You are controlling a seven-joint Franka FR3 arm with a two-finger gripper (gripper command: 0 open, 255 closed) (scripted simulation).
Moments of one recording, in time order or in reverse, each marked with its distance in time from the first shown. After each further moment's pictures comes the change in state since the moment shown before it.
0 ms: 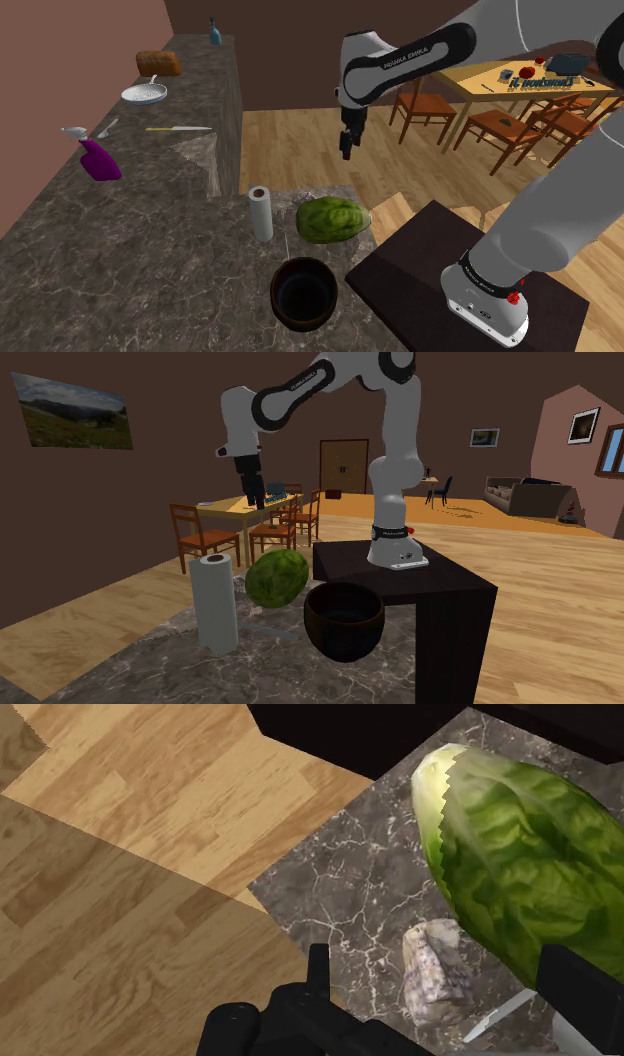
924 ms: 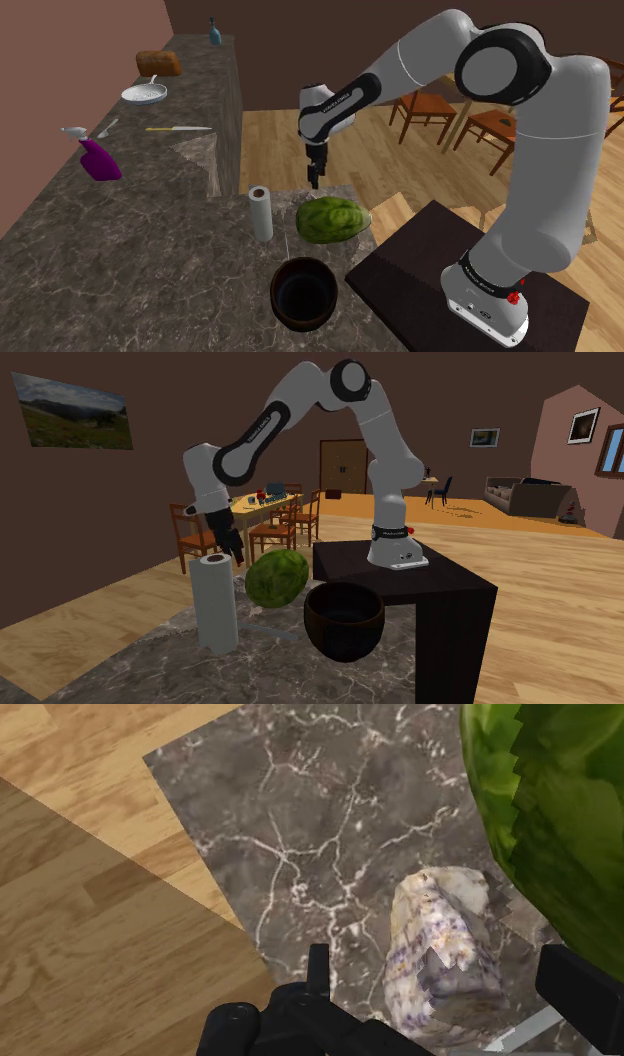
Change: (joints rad) arm 0.030 0.512 0.053 0.287 0.064 0.123 -0.144
